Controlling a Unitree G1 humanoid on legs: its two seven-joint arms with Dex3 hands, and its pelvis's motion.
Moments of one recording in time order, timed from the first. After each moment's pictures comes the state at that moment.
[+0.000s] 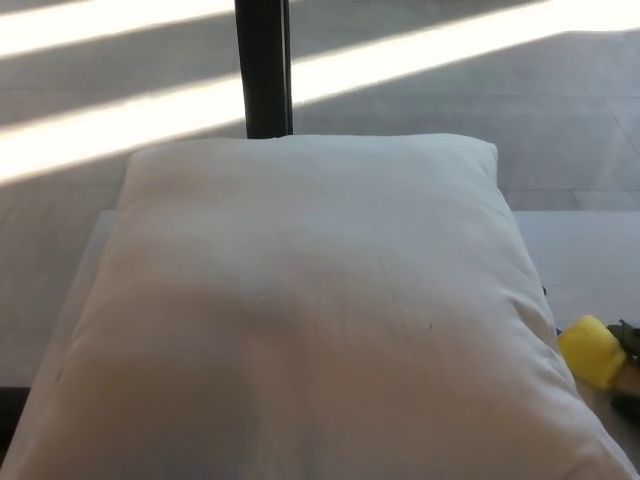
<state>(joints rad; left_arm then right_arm) 0.02 0.57 0.60 1.25 -0.37 -0.10 -0.33 -0.53 -0.69 0.56 0.80 -0.51 0.08 -0.01</state>
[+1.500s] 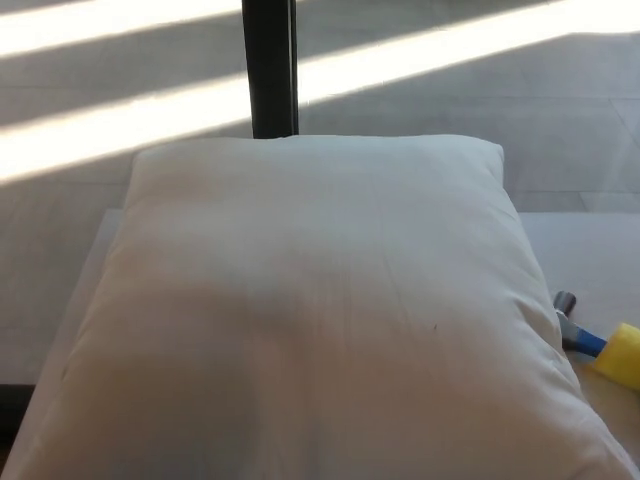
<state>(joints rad) 0.00 0.57 0.59 1.27 -0.36 -0.11 -0.33 -0.49 -0.74 0.45 0.96 -0.62 -0.15 -0.29</state>
